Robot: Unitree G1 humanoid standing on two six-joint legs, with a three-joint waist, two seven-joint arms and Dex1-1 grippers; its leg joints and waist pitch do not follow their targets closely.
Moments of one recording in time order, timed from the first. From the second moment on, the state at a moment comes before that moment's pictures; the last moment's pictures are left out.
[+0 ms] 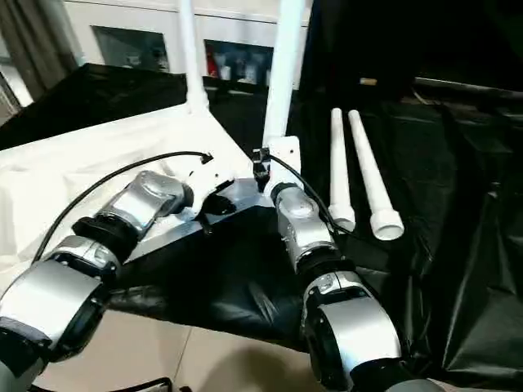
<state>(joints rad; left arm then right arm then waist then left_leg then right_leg) -0.99 0.17 -0.27 1.10 0.19 0.20 -0.83 -0.84 0.03 -0.04 1.06 0.07 -0.05 0.09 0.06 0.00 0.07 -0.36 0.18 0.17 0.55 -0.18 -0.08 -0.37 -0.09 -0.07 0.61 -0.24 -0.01</state>
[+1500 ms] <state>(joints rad) -0.78 0.34 -0.30 0.84 0.09 -0.09 -1.35 -0.49 -0.34 0.16 0.46 0.14 0.13 1.07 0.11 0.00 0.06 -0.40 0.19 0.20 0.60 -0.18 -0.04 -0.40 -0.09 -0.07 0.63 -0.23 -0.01</state>
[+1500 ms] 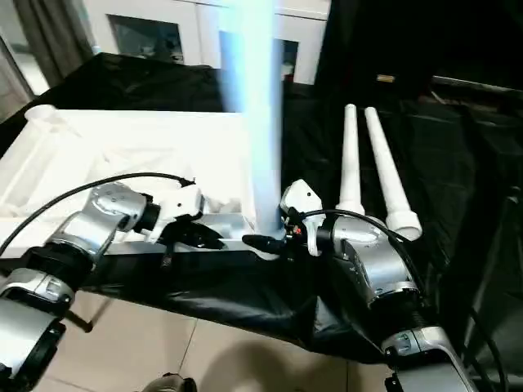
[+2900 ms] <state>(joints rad) -0.77 0.35 -0.30 0.84 0.09 -0.11 -1.31 -0.42 -0.20 0.02 0.68 0.29 -0.14 1.01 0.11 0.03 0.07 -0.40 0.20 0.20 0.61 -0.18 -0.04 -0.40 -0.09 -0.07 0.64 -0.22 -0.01</state>
